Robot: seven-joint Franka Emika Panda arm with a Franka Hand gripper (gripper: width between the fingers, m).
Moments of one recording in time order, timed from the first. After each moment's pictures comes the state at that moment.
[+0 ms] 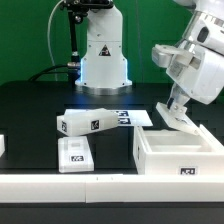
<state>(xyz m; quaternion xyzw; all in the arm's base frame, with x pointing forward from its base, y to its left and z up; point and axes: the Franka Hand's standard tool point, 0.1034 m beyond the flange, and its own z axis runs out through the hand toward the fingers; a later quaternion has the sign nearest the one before) 0.498 0.101 0.071 0.70 0.69 -0.14 0.13</state>
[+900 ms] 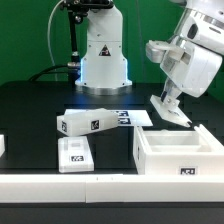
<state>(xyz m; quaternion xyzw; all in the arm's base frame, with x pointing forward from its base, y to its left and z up) 0.460 0.098 0.076 0.70 0.69 -0.14 0.12</state>
